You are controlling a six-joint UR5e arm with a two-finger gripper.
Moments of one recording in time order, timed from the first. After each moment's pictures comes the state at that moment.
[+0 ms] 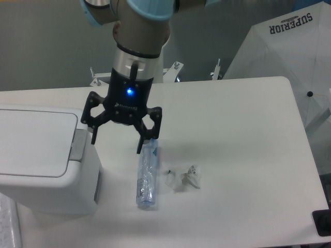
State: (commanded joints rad) arm 2.30 -1.76 -1.48 -1.04 1.16 0.29
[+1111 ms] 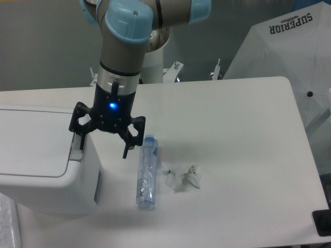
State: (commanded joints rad) arm 2.27 -1.76 -1.52 -1.04 1.21 0.29
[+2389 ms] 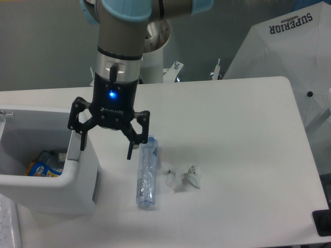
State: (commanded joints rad) arm 2.31 -1.77 -1.39 -0.96 1.26 0.30
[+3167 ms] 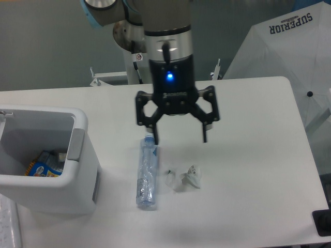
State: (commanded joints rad) arm 2.45 -1.76 -1.37 -0.98 1.49 0.49
